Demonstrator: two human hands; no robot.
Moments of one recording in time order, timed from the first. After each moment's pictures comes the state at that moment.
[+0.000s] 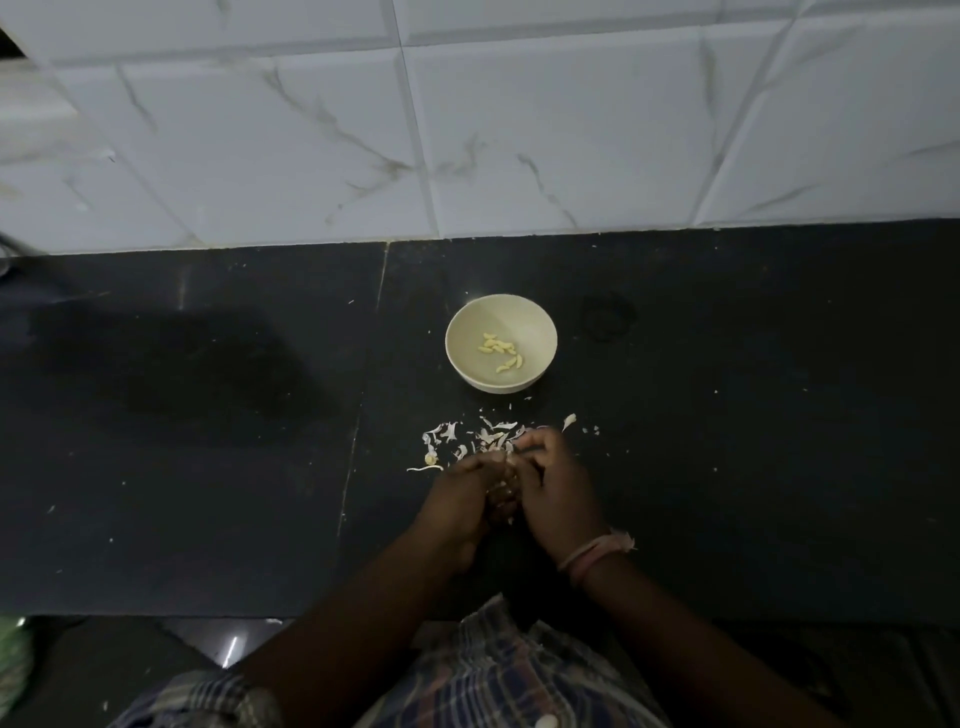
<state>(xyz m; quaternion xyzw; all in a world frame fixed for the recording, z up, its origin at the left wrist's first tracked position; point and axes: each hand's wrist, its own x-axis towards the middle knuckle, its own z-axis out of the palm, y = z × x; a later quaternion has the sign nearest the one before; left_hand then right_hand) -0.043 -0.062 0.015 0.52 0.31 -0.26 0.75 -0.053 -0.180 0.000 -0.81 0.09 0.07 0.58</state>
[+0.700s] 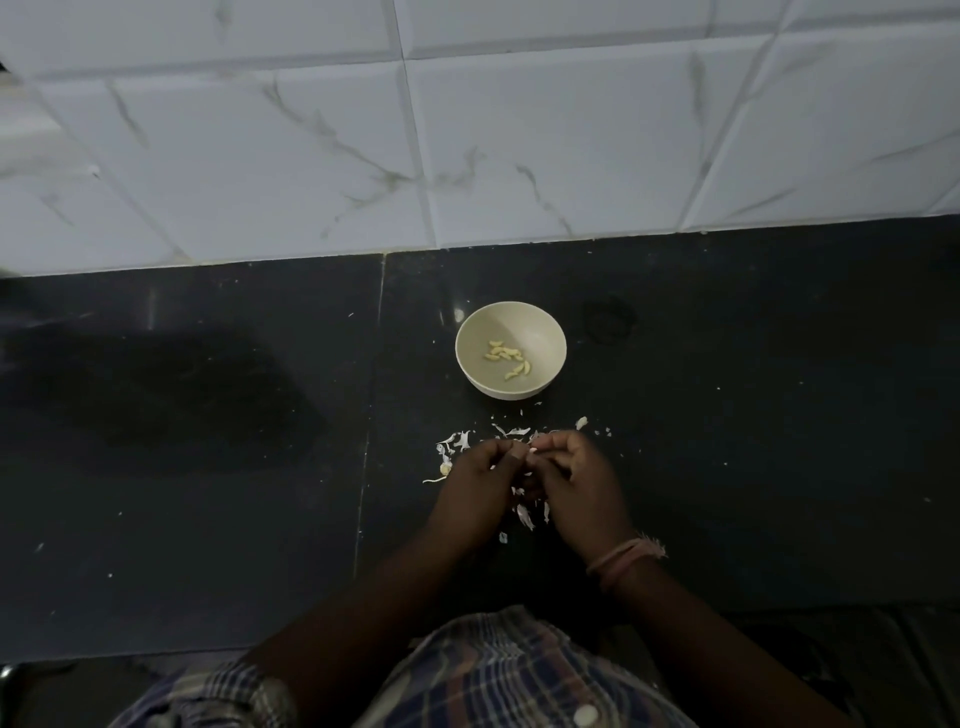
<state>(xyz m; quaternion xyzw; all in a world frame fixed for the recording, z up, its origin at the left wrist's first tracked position) -0.034 -0.040 0.023 0.70 0.11 -0.22 0.67 -0.052 -0.165 0.014 -0.72 0.18 0.04 0.67</state>
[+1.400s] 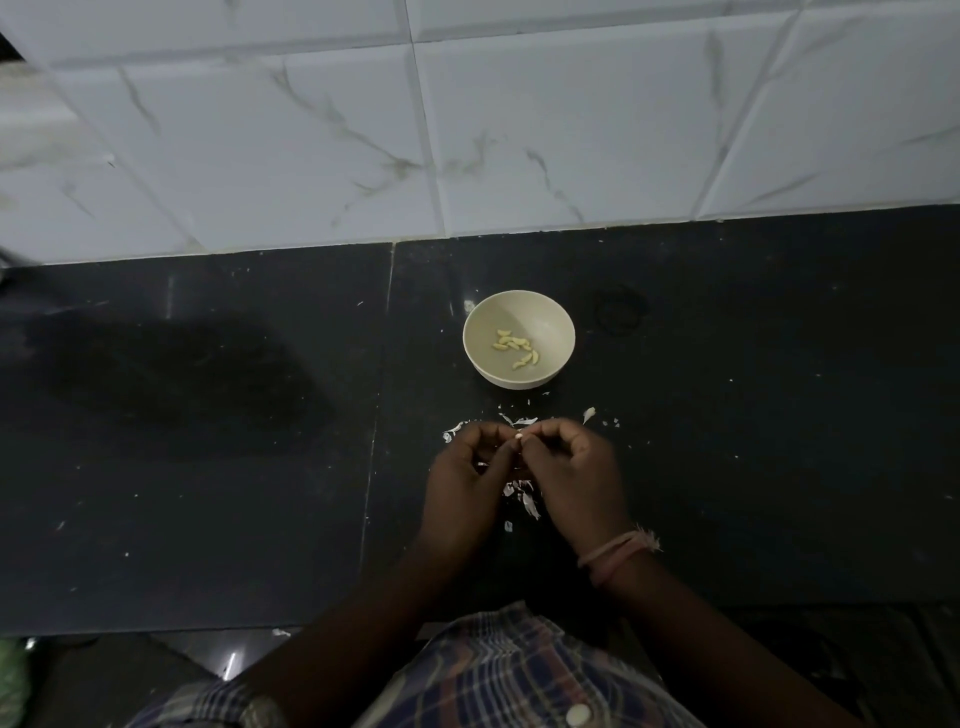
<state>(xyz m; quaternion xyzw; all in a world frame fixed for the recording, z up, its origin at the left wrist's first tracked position) -0.051 -0.028 0.029 0.76 0.07 -0.06 0.64 -0.053 -0.150 0.033 -0.72 0.18 -0.01 0.67</state>
